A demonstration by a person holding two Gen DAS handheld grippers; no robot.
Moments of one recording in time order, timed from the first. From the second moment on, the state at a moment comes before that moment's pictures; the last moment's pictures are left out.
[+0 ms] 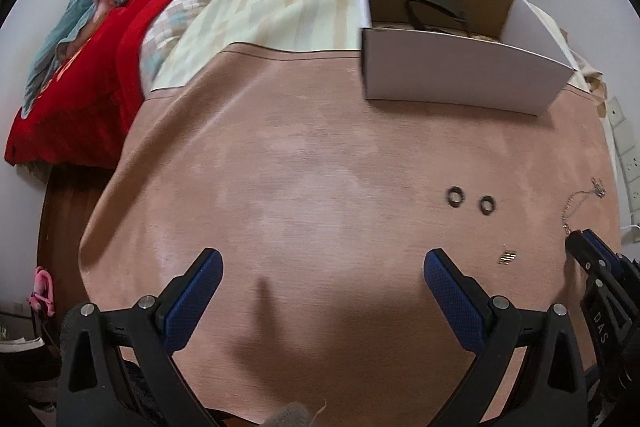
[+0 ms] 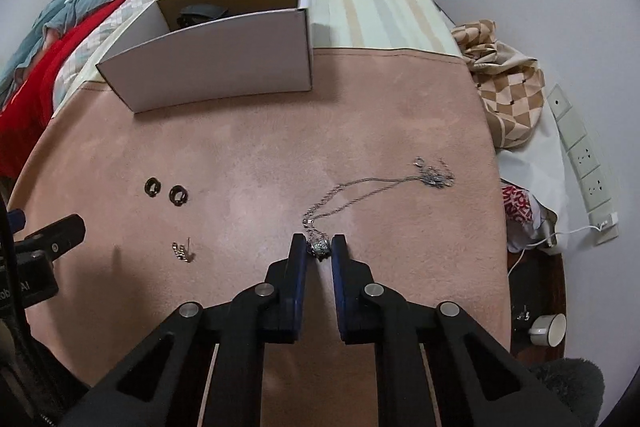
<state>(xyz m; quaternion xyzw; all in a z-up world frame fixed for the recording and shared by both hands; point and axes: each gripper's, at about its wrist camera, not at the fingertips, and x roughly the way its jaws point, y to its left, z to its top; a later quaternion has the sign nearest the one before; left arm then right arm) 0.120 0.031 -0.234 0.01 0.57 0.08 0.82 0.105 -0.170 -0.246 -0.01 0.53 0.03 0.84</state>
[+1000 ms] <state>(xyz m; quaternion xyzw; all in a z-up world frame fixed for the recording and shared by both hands) 0.121 -0.059 -0.251 0.03 0.58 -0.05 0.82 0.083 -0.222 -0.233 0.03 0.52 -0.02 0.85</state>
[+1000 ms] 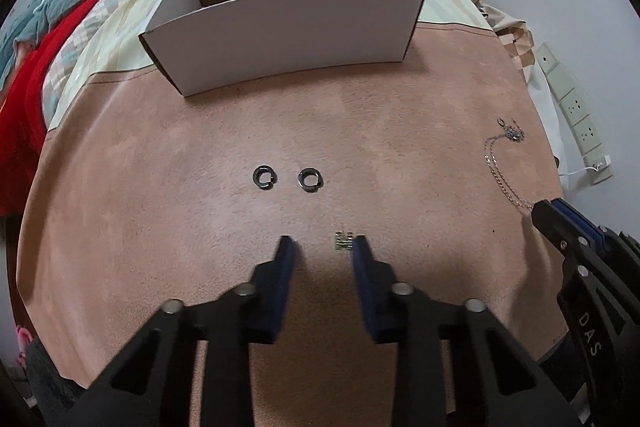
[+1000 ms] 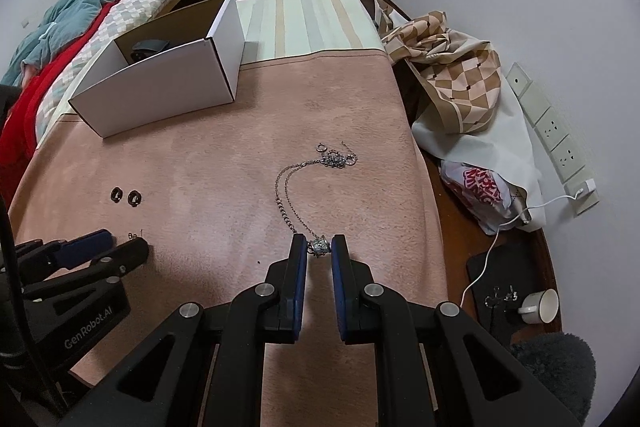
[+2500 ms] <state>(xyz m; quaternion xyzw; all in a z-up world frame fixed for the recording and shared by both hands) 0.126 0.007 -0.174 -0.07 0.53 -0.07 0.84 0.087 -0.211 -0.122 0.08 0.42 0.03 0.91</state>
